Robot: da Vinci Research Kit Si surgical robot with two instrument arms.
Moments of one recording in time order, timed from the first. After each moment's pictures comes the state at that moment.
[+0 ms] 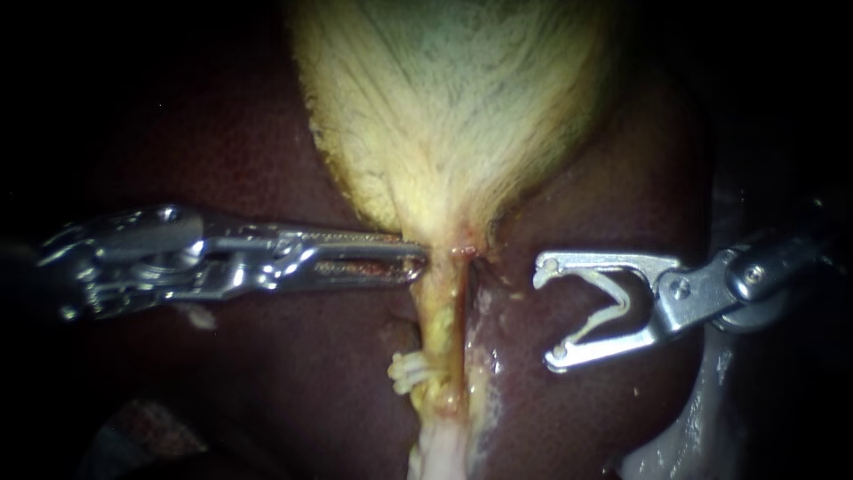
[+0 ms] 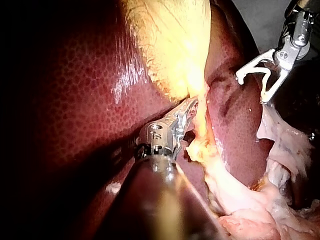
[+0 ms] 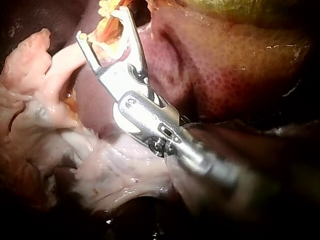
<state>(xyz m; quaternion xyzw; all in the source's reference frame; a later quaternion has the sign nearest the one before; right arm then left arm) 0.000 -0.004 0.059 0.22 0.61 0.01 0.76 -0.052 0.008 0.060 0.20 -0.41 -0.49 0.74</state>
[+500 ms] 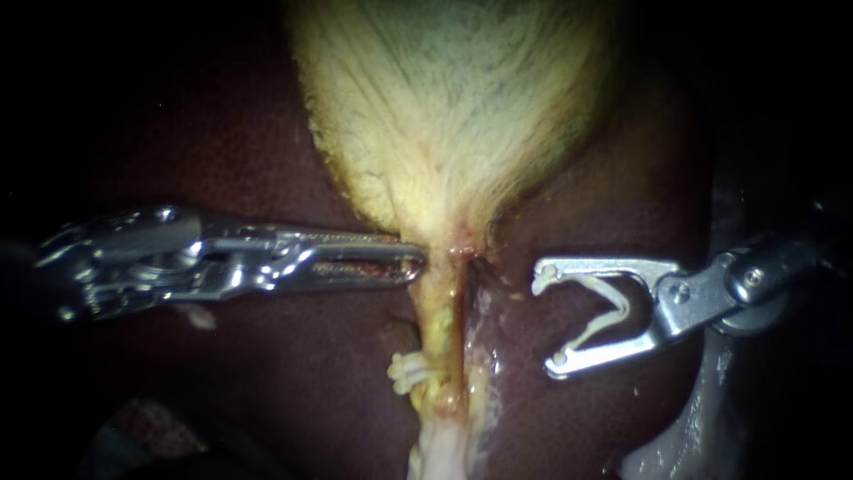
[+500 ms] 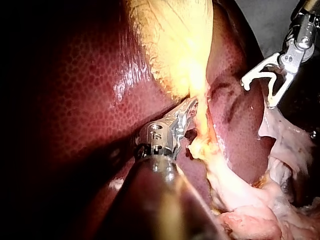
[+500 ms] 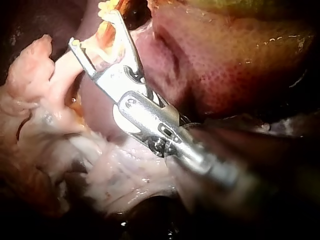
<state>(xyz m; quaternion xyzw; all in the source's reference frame) 0.002 -0.006 0.059 0.26 0.60 0.05 0.76 -0.051 0.007 0.059 0.20 -0.41 -0.49 0.74</state>
